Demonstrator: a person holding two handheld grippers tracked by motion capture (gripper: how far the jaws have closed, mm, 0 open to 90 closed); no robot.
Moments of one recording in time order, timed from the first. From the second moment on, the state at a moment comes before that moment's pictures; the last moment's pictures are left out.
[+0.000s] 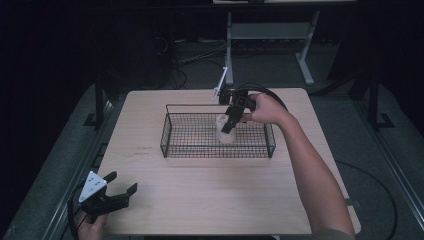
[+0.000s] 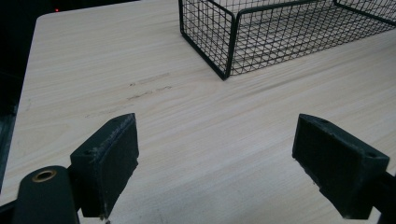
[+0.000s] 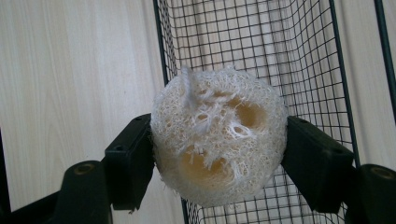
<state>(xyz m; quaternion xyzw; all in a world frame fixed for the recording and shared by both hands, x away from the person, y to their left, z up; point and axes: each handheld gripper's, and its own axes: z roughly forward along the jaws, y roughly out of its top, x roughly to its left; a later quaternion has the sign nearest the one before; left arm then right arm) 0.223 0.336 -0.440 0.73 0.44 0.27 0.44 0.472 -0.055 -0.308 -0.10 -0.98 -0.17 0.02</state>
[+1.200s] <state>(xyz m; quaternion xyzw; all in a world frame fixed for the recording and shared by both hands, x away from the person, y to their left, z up) 0.223 0.342 -0.440 0.73 0.45 0.28 0.44 0.504 -0.058 -0.354 -0.14 -0.98 -0.14 0.03</state>
